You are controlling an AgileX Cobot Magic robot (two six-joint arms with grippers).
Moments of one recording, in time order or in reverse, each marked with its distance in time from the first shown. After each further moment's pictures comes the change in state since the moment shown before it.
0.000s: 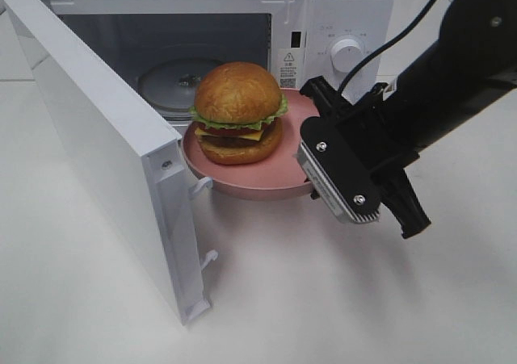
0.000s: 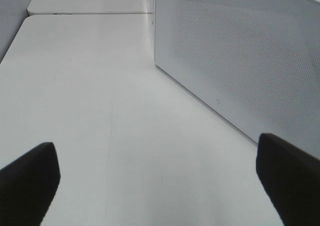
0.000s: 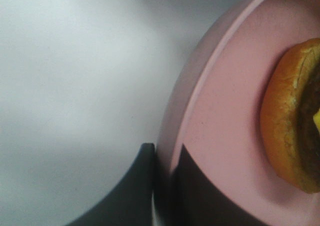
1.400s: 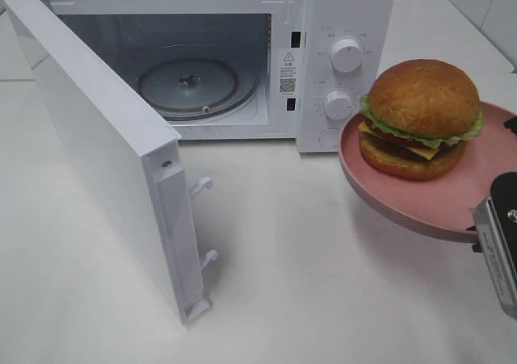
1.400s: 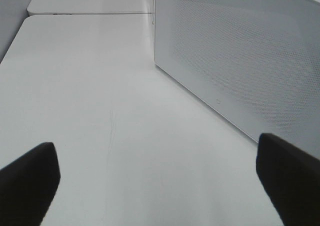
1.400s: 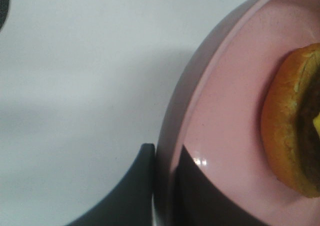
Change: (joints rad) left arm 0.000 0.000 0.000 0.000 0.000 0.000; right arm -0.001 -0.655 0.421 -0.544 0.122 0.845
